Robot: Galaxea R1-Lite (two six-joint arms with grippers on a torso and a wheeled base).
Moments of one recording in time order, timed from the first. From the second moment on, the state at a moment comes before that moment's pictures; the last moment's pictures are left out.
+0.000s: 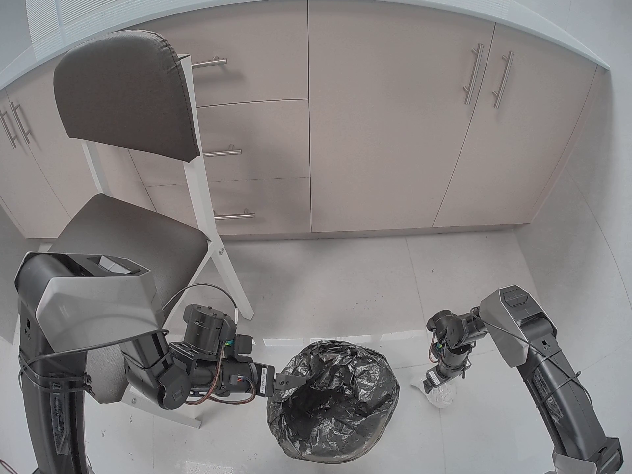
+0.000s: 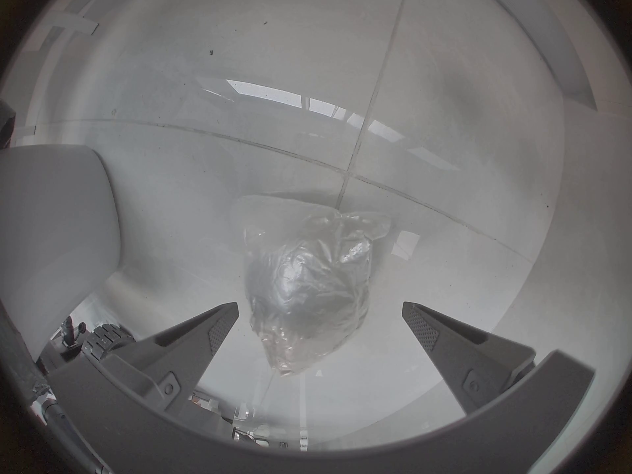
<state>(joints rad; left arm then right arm) -0.44 2.33 -0.65 -0.92 -0.42 -0.26 0.15 3.10 -2.00 0.37 -0.20 -0.20</state>
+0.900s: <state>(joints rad) -0.44 2.34 -0.65 -0.92 -0.42 -0.26 0.15 3.10 -2.00 0.43 -0.20 -0.23</state>
